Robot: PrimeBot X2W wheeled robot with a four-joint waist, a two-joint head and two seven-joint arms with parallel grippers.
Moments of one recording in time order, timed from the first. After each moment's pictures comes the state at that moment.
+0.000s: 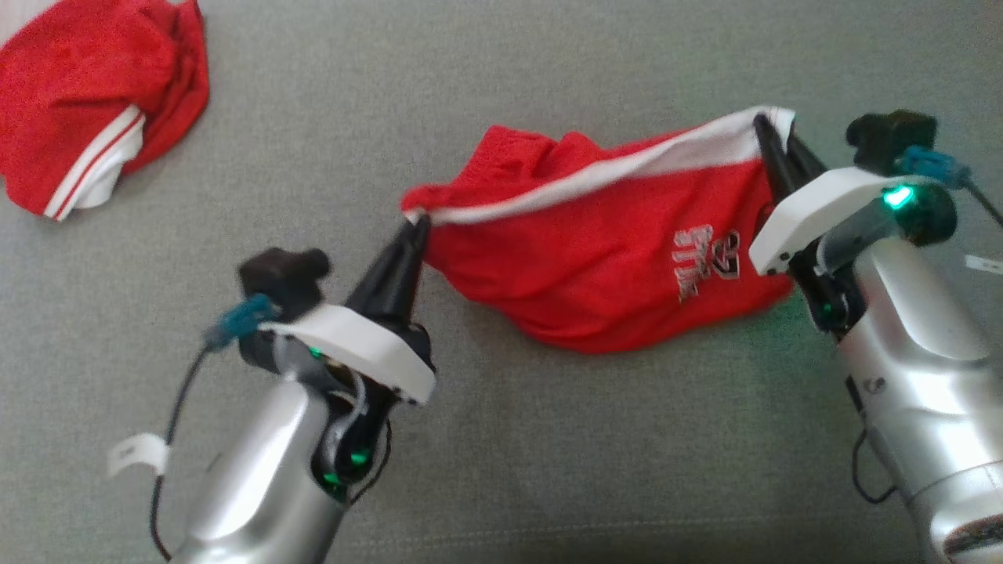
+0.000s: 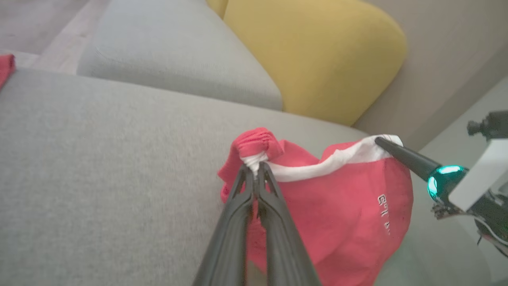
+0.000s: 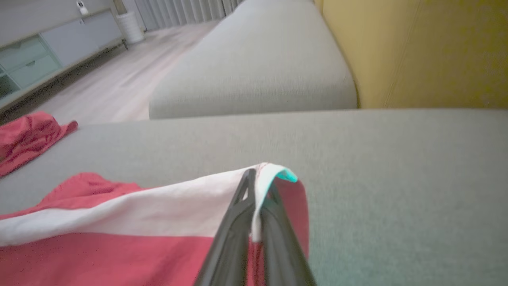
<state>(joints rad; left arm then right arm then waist) -0.35 0.11 -0.49 0.25 -0.58 -0.01 -0.10 -0.73 -0.20 0.32 0.82 0.43 0.12 -0.03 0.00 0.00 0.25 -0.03</state>
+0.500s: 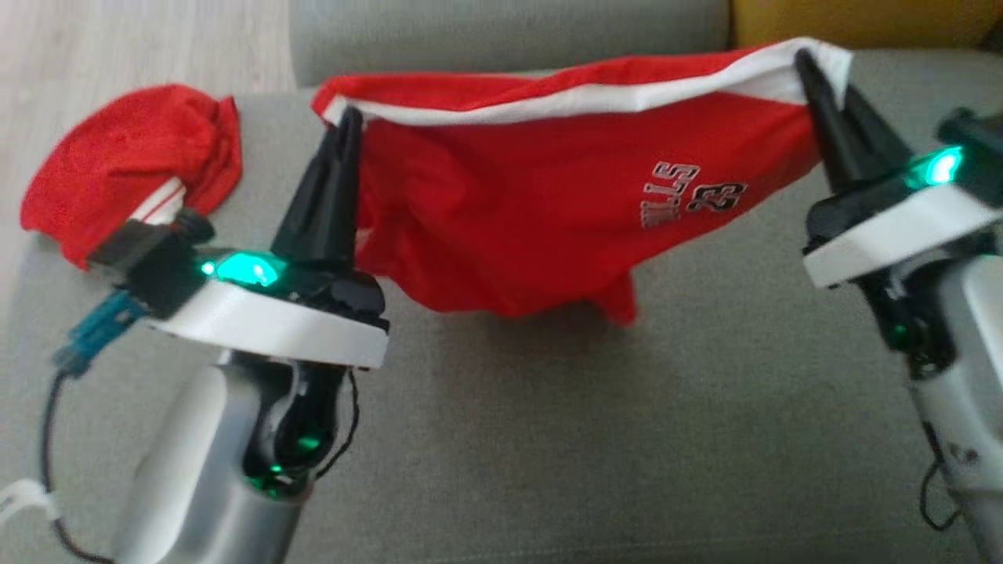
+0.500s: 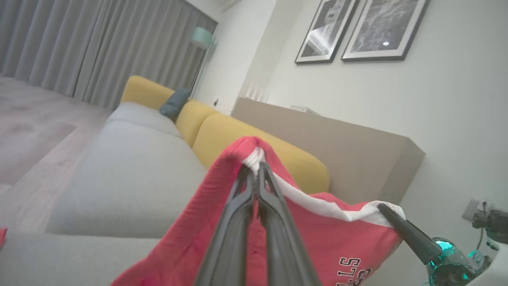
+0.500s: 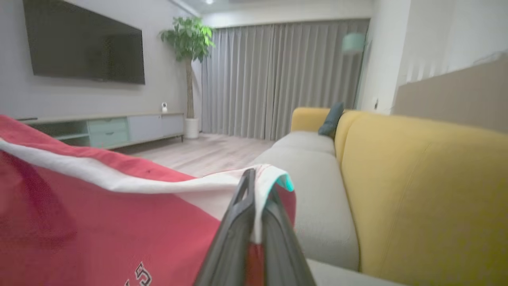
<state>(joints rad) -0.32 0.14 -0.37 -0.13 -0.66 0.05 -0.13 -0.51 -0.37 0.31 0.14 0.43 0.12 -0.01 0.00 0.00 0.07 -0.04</state>
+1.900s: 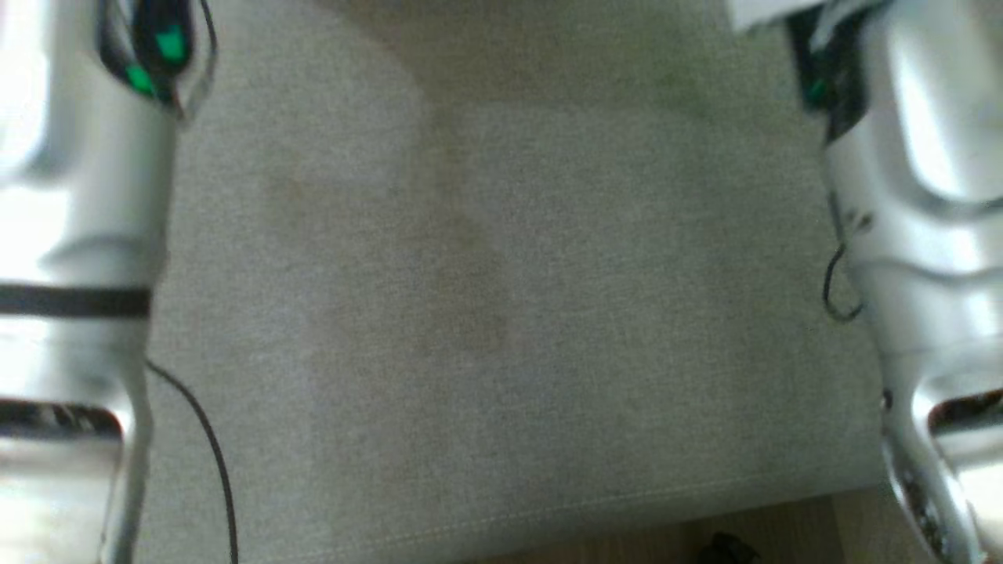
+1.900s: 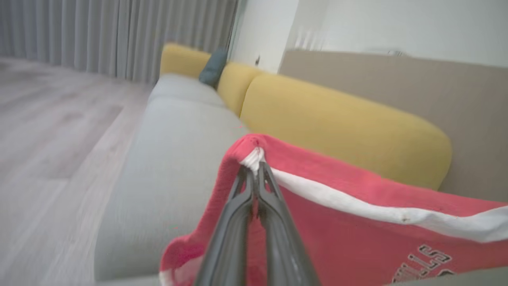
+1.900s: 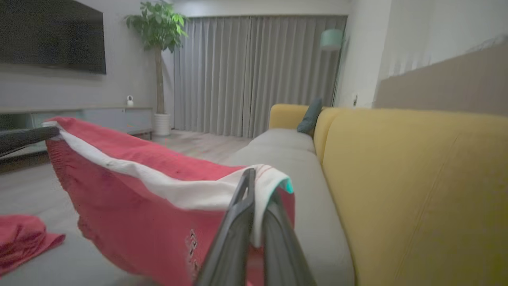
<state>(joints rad) -1.17 0.18 -0.31 0.57 -0.55 -0.02 -0.09 -1.08 -0.10 0.25 0.54 0.17 0.12 -0.20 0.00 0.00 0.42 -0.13</state>
